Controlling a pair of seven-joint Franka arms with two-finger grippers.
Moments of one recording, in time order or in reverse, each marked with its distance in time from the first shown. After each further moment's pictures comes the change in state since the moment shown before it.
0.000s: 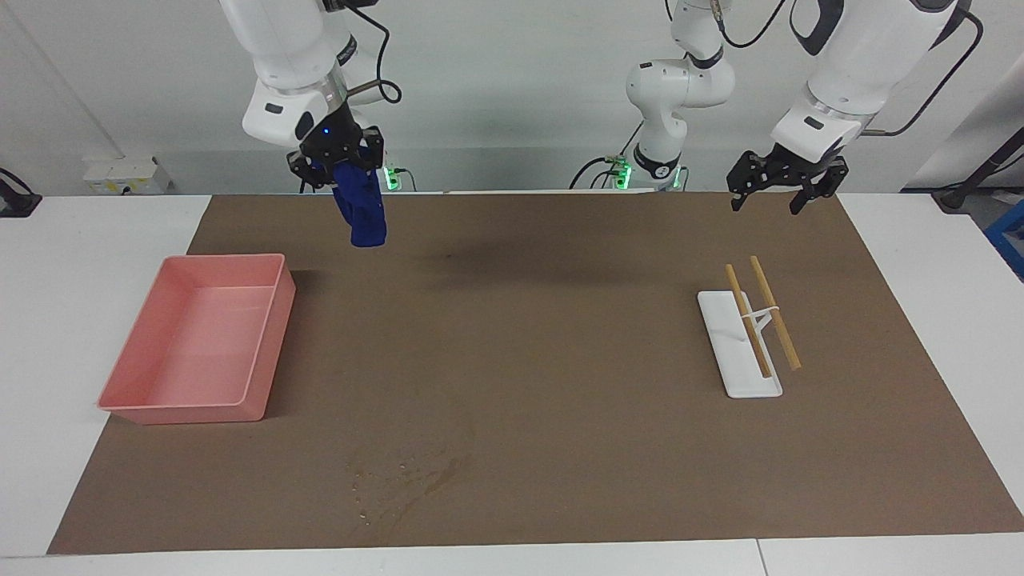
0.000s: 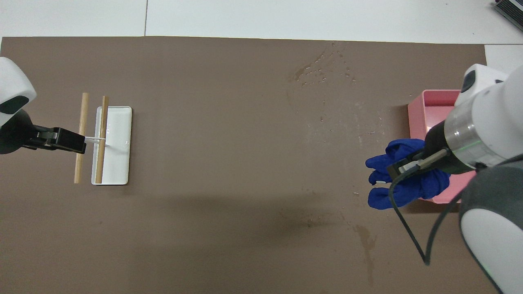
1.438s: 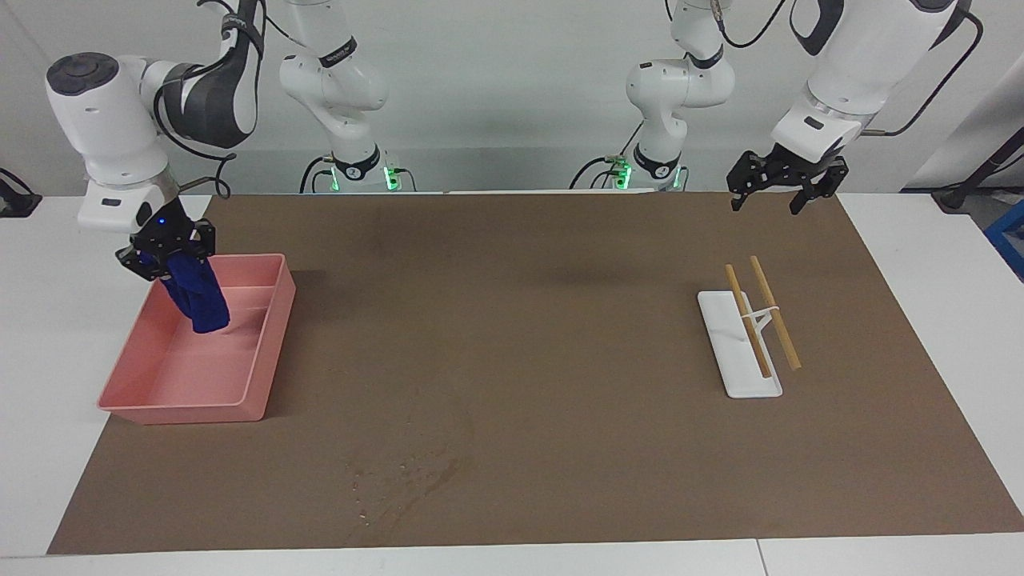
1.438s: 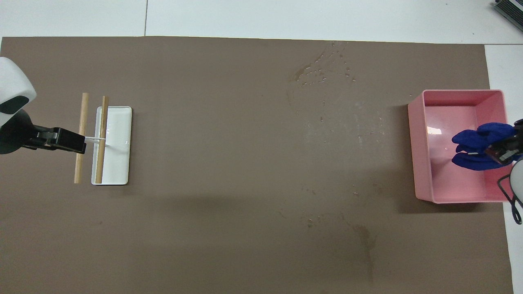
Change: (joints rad) left arm 0.000 0.000 0.000 0.000 0.000 0.000 0.000; right arm -0.432 -0.021 -0.031 -0.475 -0.190 0.699 -0.785
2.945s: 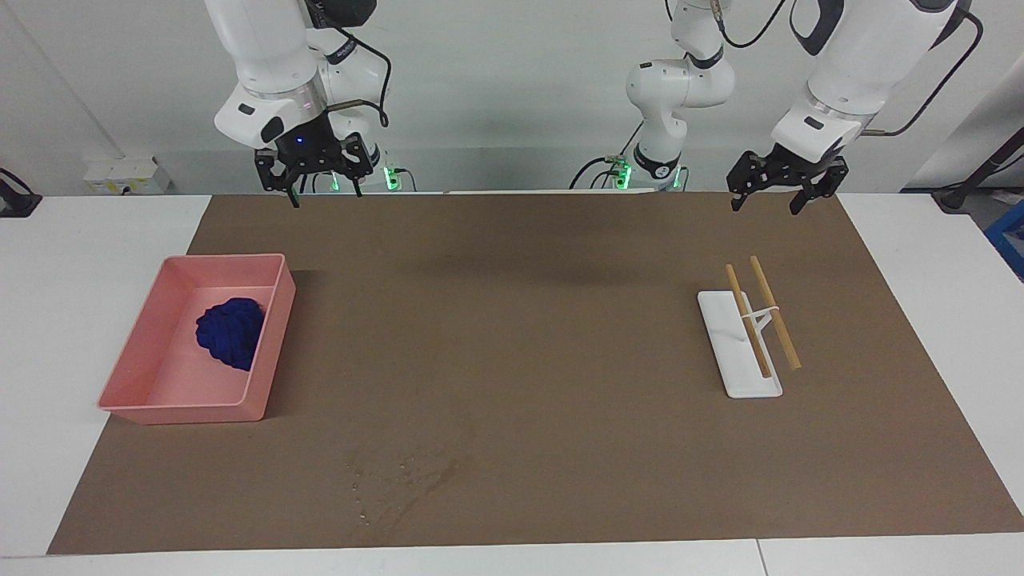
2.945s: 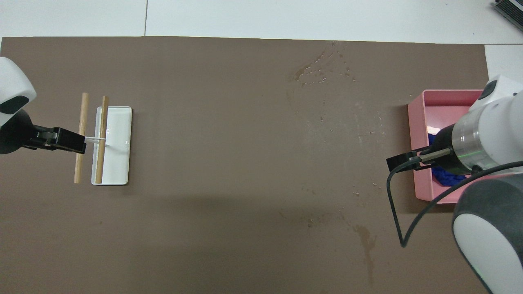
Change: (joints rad) left arm 0.000 0.000 0.000 0.000 0.000 0.000 0.000; right arm 0.357 -0.041 0.067 0.286 0.164 -0.504 0.935
